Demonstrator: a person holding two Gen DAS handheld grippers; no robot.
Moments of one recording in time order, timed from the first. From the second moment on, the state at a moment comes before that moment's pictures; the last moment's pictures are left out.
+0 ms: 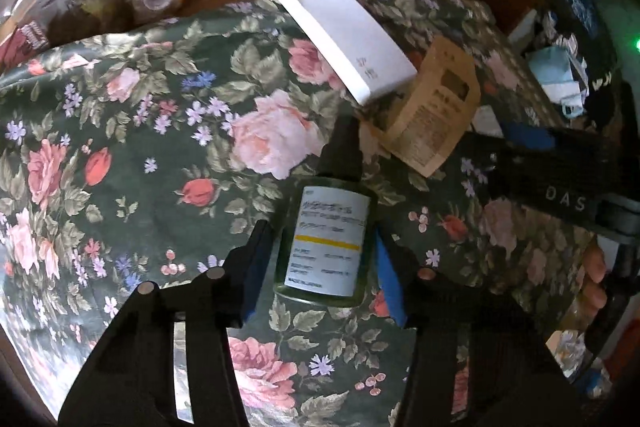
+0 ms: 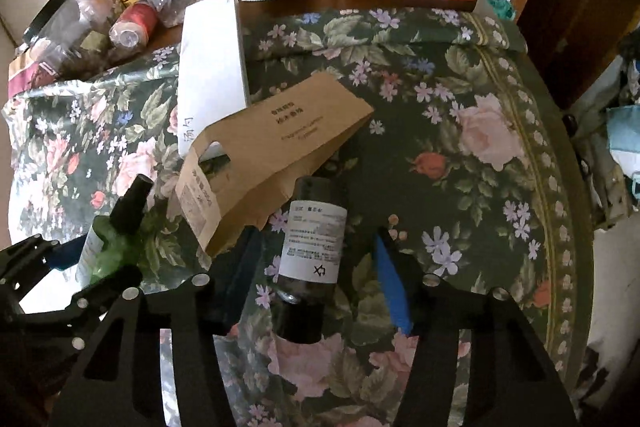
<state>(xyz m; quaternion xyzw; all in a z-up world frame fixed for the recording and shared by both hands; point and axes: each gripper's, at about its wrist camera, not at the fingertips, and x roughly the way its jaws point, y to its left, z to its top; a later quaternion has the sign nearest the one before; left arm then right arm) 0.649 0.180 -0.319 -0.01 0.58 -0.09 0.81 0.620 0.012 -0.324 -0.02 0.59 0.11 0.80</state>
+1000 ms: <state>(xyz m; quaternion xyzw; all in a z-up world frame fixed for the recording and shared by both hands) 0.565 0.122 -0.138 -0.09 0.38 0.02 0.92 0.549 -0.090 -0.167 0.02 0.44 0.21 0.87</state>
